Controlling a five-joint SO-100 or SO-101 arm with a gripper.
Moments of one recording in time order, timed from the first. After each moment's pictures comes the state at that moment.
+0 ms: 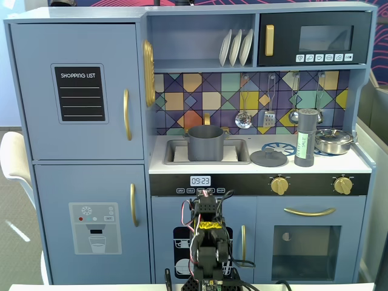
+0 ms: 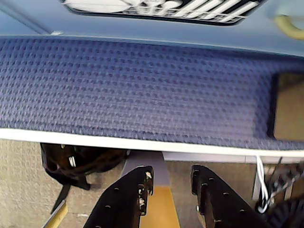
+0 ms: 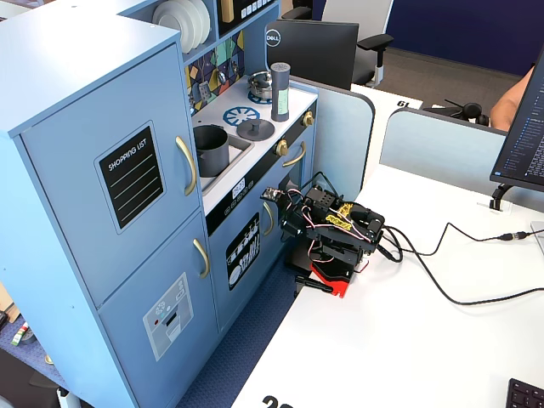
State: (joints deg) arm 7.6 179.9 175.4 75.0 -88.9
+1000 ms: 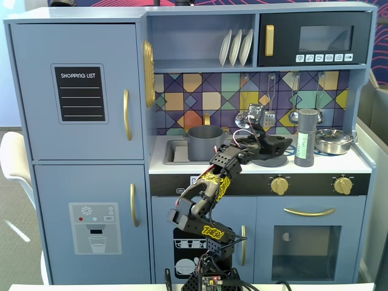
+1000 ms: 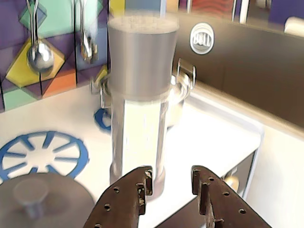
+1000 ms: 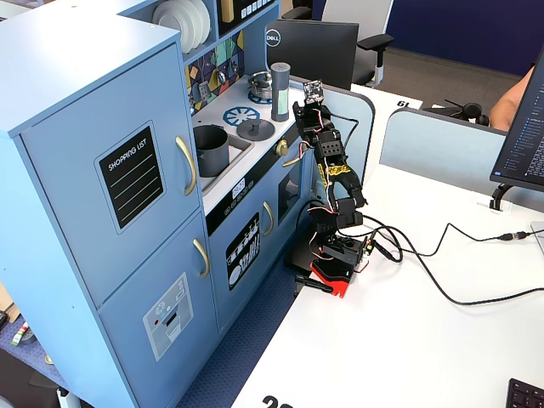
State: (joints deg) arm 52.3 146.3 122.1 26.7 -87.4
